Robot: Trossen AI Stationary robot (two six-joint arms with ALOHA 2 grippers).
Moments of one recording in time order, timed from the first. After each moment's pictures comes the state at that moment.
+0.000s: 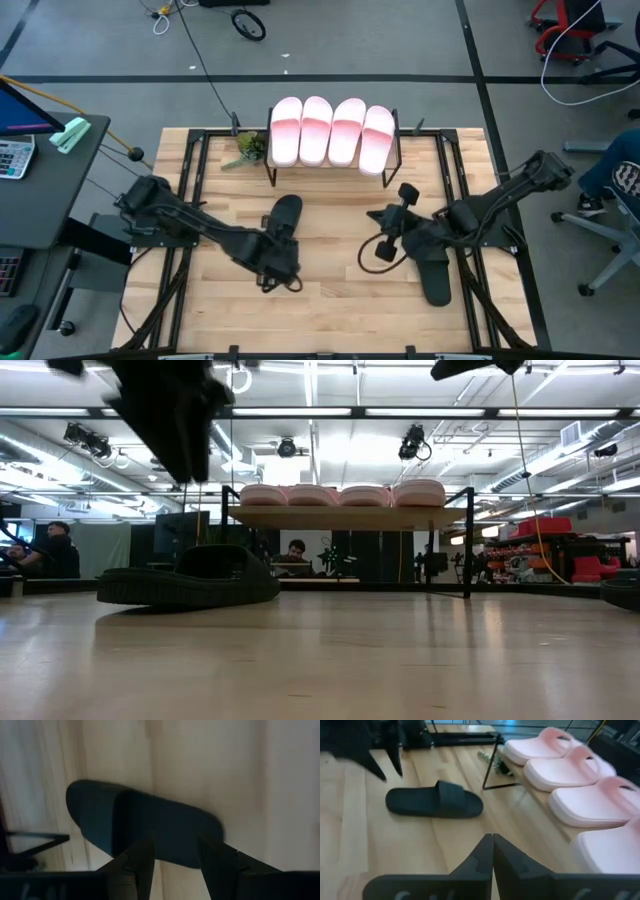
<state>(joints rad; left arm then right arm) -0.43 1.75 1.42 -1.11 -0.40 -0.31 0.48 1.26 1.09 -0.62 0.82 0.47</state>
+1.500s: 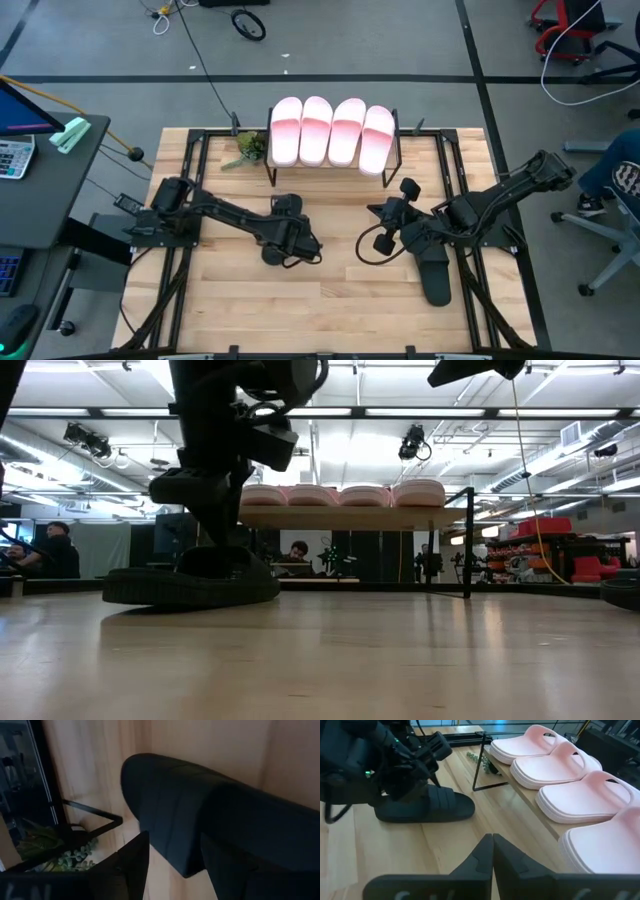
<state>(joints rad) -0.27 1.93 1.42 -1.16 -0.61 -0.28 0.44 1.25 1.09 -0.64 0.83 0.51</state>
